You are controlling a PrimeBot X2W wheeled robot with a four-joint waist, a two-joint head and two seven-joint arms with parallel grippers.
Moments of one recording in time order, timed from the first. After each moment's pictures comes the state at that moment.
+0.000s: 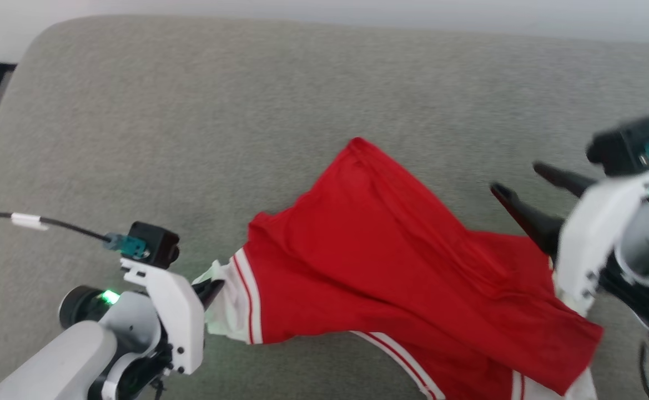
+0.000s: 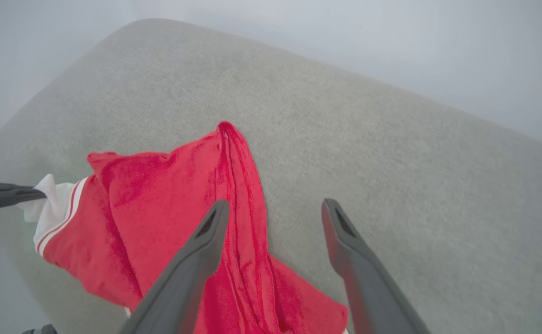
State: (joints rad) left arm -0.41 0.72 -0.78 0.02 -0.98 0.18 0.41; right arm -0.34 -0.37 0.13 -0.29 0.56 0.13 0.87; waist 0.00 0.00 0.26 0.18
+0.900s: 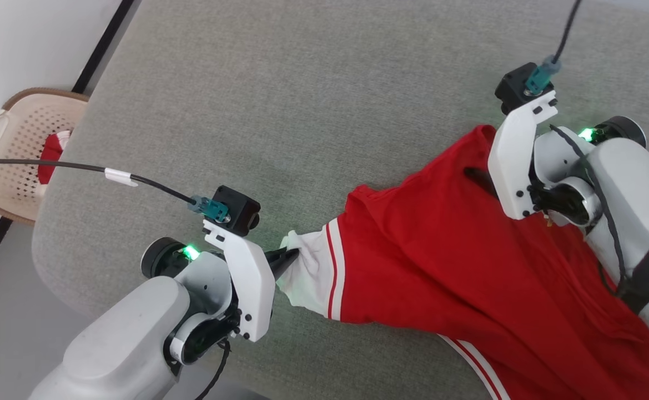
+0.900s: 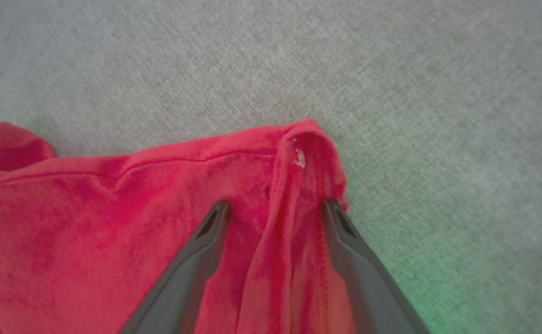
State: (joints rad) left arm -0.61 0.50 -0.87 0.20 -0.93 0.02 0.40; right arm -0.90 -0.39 0.65 0.58 0.69 0.13 0.78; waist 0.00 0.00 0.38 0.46
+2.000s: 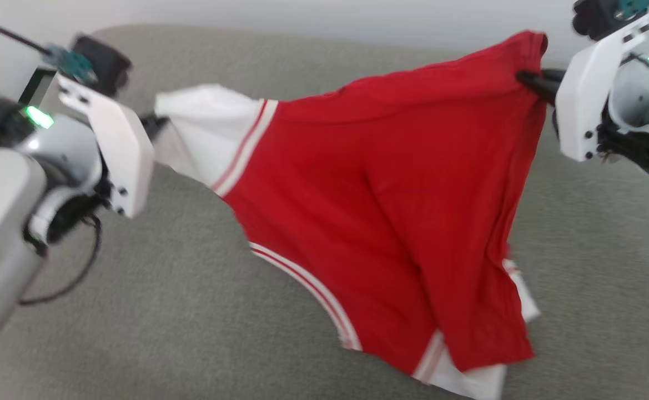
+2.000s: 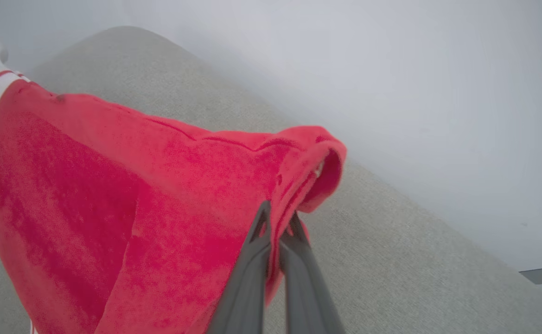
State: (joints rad) left arm -0.91 0.74 -0.78 0.21 -0.87 0.01 0.55; right arm -1.05 -0.59 0.76 0.48 0.90 0.13 0.53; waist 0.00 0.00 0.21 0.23
